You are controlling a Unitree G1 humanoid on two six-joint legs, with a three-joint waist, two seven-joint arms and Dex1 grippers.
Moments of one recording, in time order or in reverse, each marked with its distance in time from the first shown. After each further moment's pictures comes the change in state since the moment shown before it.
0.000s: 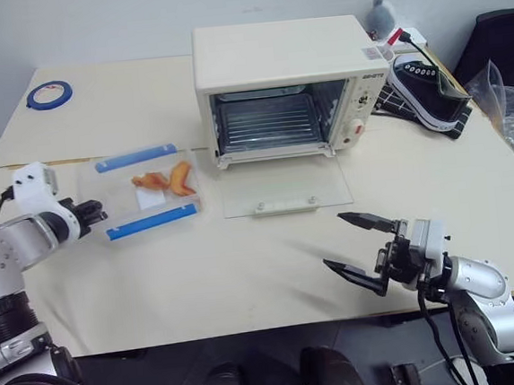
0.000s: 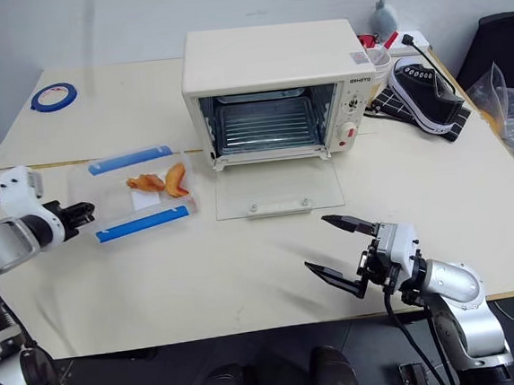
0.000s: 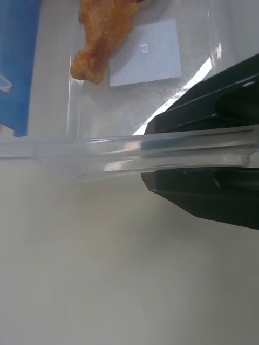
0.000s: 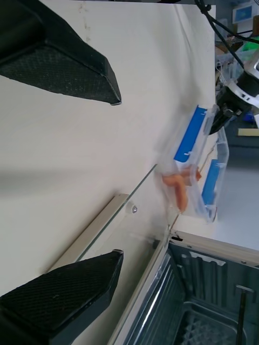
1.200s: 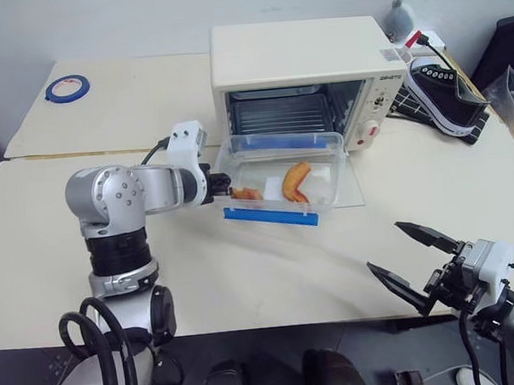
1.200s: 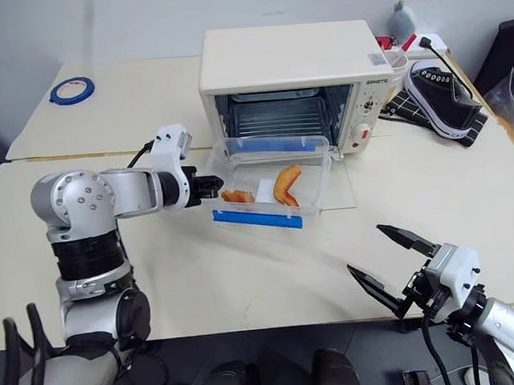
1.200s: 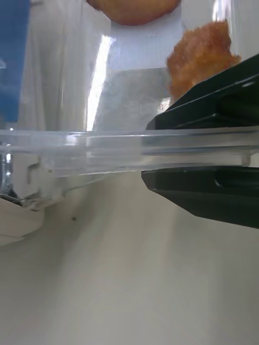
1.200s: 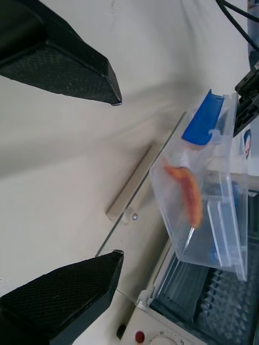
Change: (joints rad) left arm -0.411 -0.554 -0.291 -0.064 0.134 0.279 0.142; right arm 0.351 0.003 -0.228 -0.242 0.004 0.028 -0.217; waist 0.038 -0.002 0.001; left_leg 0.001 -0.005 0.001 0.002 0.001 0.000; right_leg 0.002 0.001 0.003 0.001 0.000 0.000
